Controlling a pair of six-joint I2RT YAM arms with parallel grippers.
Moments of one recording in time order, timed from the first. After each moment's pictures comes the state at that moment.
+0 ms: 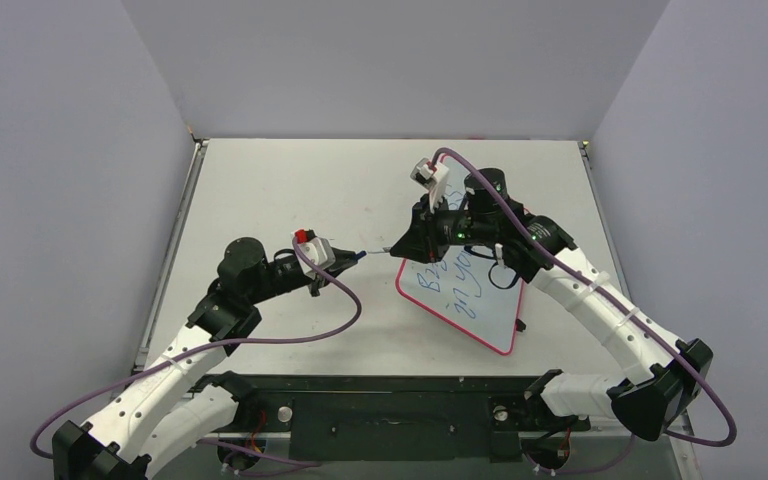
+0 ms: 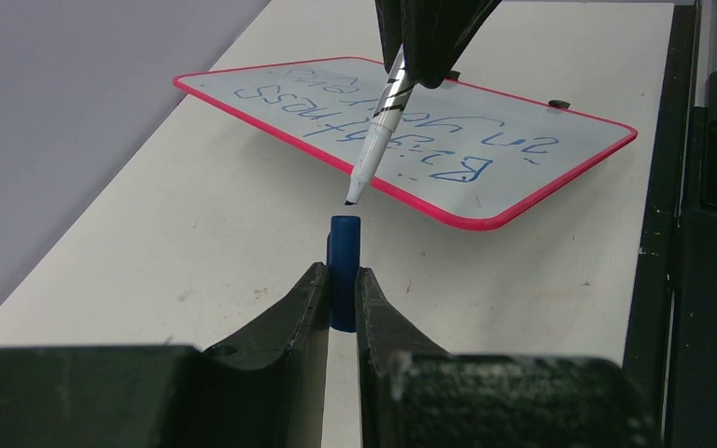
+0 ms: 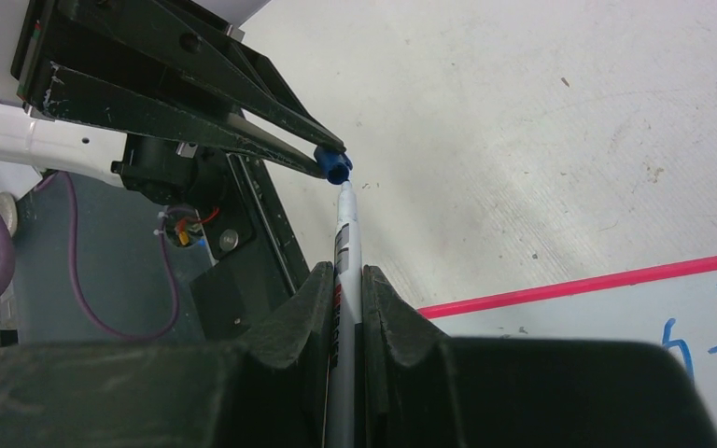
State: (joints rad) left arm -0.55 0.82 0.66 0.07 0.56 0.25; right arm 0.65 1.25 1.29 -0.52 -0.59 0.17
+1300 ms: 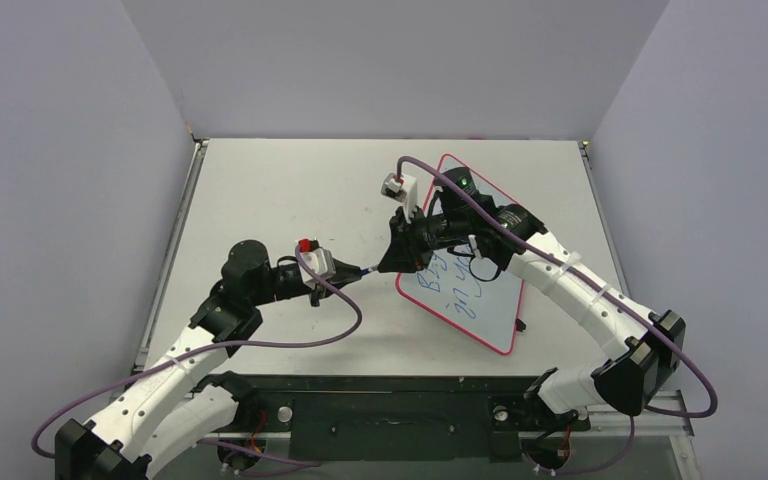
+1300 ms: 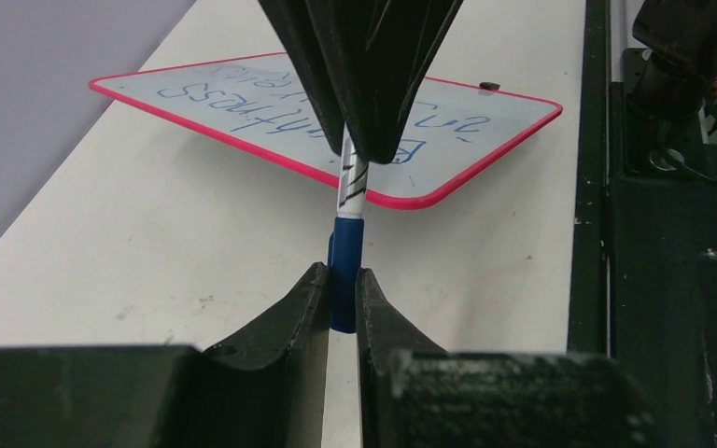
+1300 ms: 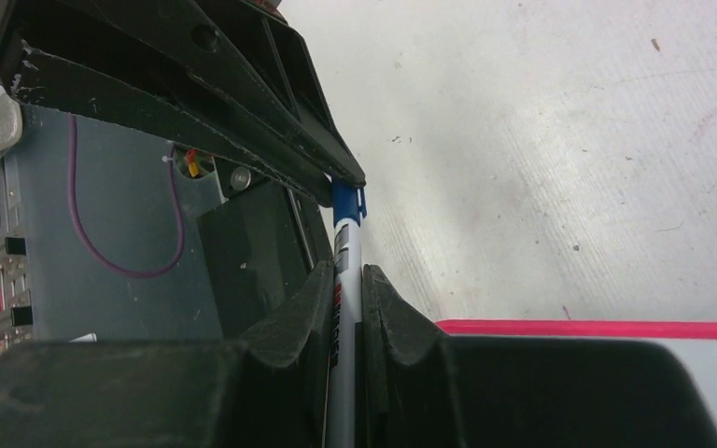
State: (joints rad) left arm -0.55 0.82 0.62 0.07 0.69 0.25; right arm 0.71 1.38 1.38 -0.64 -0.67 0.05
